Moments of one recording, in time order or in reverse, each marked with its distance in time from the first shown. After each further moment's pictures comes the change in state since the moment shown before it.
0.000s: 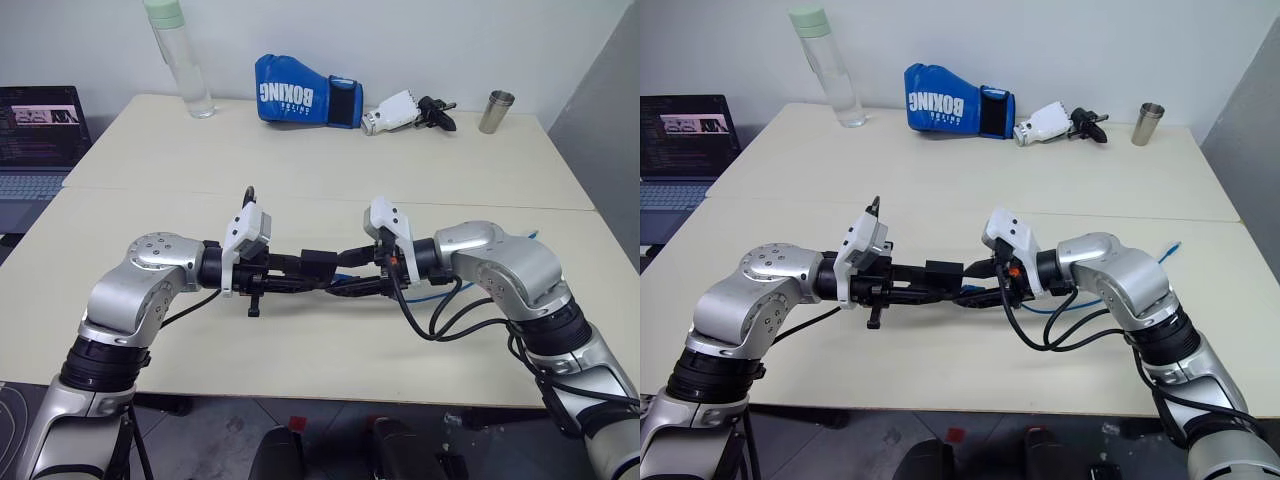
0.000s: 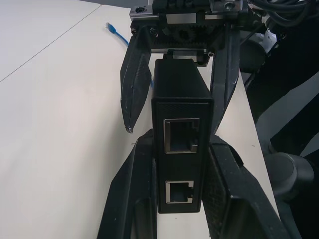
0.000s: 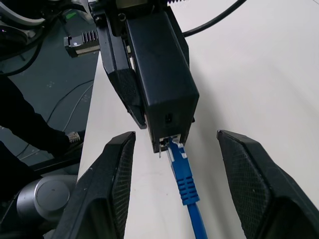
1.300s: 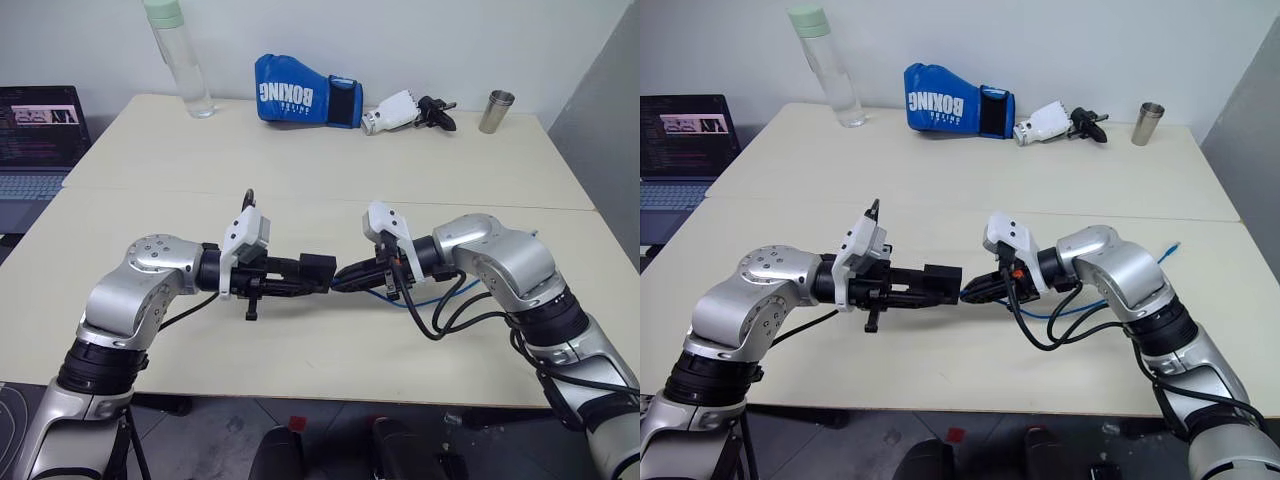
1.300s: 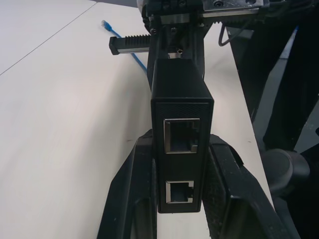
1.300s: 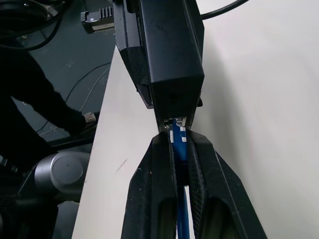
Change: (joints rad) left arm 0.024 0.007 0.000 -0.012 0.001 -0.026 -0.025; right arm -0.035 -0.022 0.048 0.076 -0.077 -0.053 0.174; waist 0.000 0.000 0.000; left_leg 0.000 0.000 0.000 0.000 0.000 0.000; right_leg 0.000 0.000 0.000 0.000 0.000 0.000
